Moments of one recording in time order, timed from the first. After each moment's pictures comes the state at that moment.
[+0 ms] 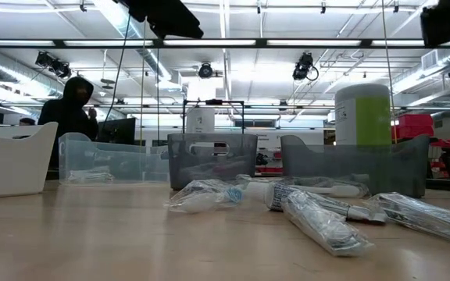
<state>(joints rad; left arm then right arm) -0.16 1.26 0.96 -0.21 -0.21 0.07 0.70 1.19 0.84 -1.07 0.26 1.41</state>
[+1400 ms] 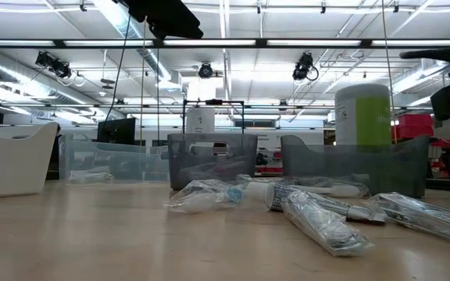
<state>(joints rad) -0.16 1.26 0.96 -0.21 -0.21 0.03 0.66 1.26 0.47 -0.62 0.14 1.01</state>
